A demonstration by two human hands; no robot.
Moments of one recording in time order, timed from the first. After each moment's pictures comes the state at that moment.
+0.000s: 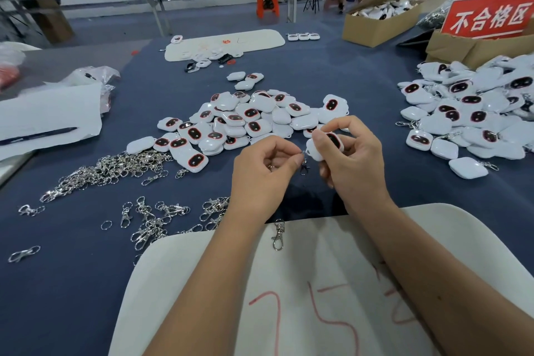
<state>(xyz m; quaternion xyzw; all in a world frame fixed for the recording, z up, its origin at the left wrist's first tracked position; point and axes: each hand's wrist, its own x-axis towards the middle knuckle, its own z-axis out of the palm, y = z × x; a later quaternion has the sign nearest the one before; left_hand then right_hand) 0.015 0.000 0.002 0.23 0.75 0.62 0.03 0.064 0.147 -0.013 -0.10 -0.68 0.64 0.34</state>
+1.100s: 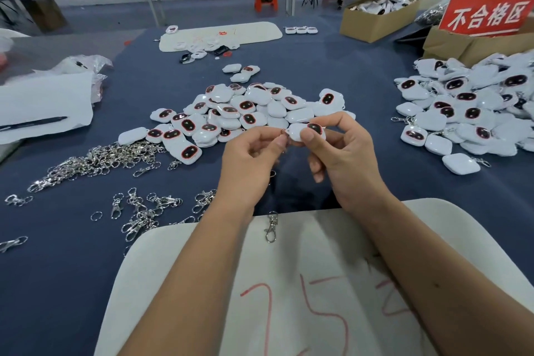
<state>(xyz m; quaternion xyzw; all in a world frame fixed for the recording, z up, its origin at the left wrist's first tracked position) 0.008 0.000 0.000 0.17 0.70 0.69 0.06 0.068 0.144 -0.008 -0.03 -0.62 0.74 0.26</state>
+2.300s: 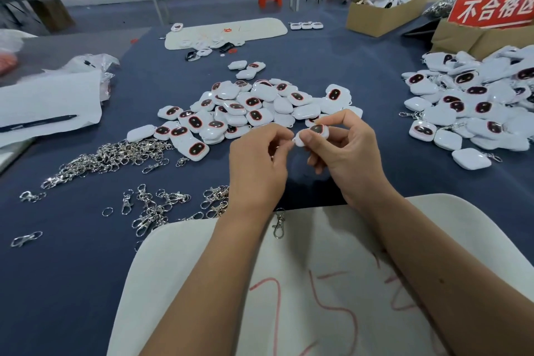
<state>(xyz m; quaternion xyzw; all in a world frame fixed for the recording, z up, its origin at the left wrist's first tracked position) 0.009 -0.001 -0.006 0.29 0.80 0.49 -0.16 0.062 0.146 -0.016 -0.06 -0.67 0.68 0.28</state>
